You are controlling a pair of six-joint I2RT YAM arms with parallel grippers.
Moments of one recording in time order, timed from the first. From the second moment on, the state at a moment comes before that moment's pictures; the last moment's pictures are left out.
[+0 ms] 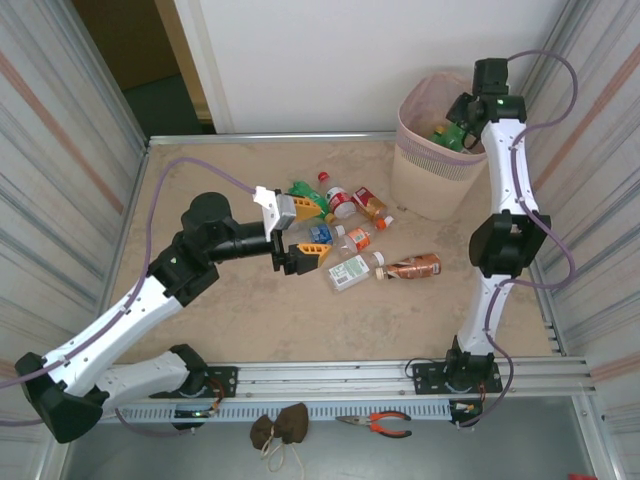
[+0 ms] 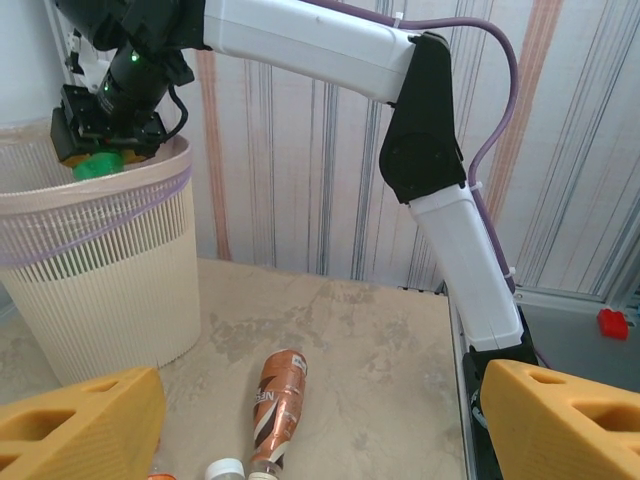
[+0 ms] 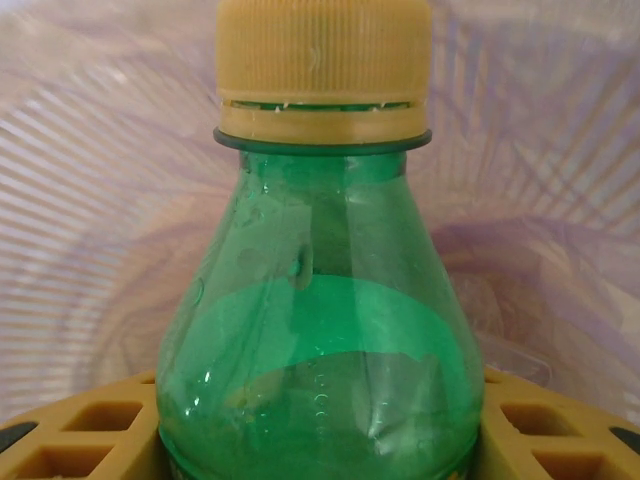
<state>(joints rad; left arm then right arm) -0.74 1.00 1.01 -0.08 0.61 0.03 -0.04 2.10 2.33 -1.00 0.14 0.50</state>
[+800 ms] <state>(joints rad) -0.74 0.94 0.94 -0.05 0.54 0.00 -0.02 2.24 2.35 -1.10 0.14 0.52</state>
